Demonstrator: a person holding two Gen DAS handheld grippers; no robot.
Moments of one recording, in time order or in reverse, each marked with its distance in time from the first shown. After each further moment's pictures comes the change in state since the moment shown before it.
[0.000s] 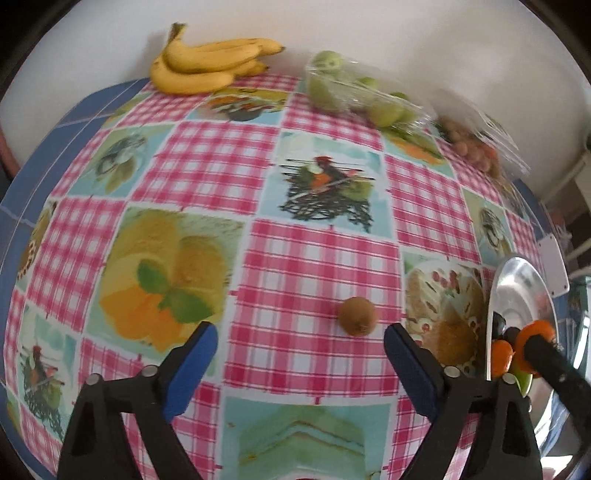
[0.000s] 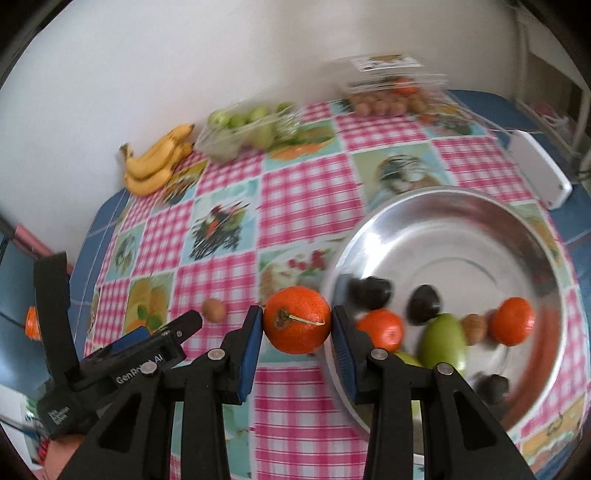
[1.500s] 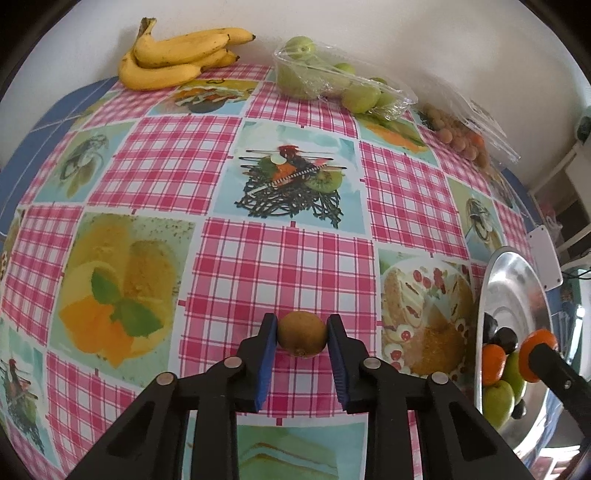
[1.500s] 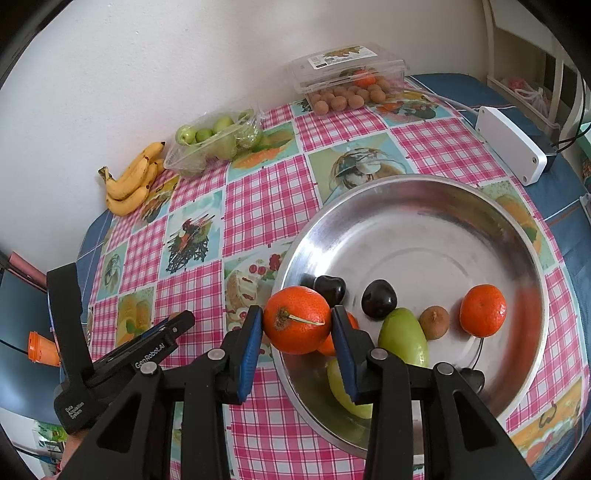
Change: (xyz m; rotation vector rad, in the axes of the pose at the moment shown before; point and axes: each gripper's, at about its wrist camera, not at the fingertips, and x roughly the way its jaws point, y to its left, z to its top) left arm 0.021 -0.016 0.002 0.012 0.029 -0.064; right arm -0.005 -0.032 0.002 0.088 0.011 -0.015
